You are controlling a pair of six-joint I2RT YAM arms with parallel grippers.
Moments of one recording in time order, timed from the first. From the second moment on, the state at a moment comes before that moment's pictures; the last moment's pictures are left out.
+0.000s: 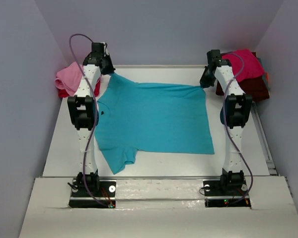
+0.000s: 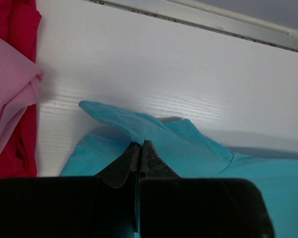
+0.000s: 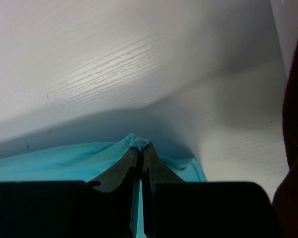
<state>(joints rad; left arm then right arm) -0.05 2.39 2.35 -0.70 0.11 -0.33 0.05 2.43 2.35 -1.00 0.09 0.50</state>
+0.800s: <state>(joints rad) -0.14 2.13 2.02 -0.70 0.11 -0.37 0.05 2.27 2.12 -0.99 0.03 0.51</state>
